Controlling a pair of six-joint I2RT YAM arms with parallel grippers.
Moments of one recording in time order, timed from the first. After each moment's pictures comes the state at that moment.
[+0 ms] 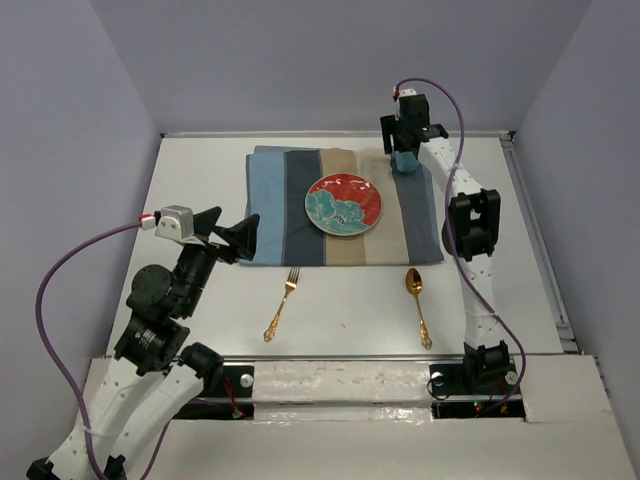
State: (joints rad) left arm -0.54 0.44 0.70 -0.07 -0.18 -0.26; right arm 0.22 2.49 2.38 -0.54 0.21 -0.05
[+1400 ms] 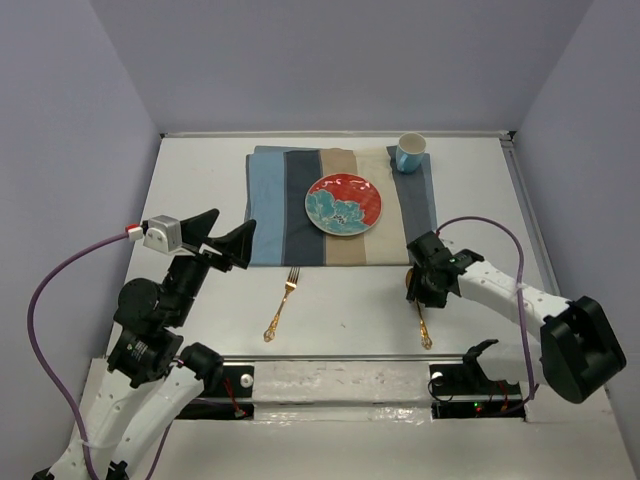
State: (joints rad) left arm -0.52 0.37 0.70 -0.06 -0.10 -0.27; right arm 0.53 1.21 0.67 -0.70 0.19 0.80
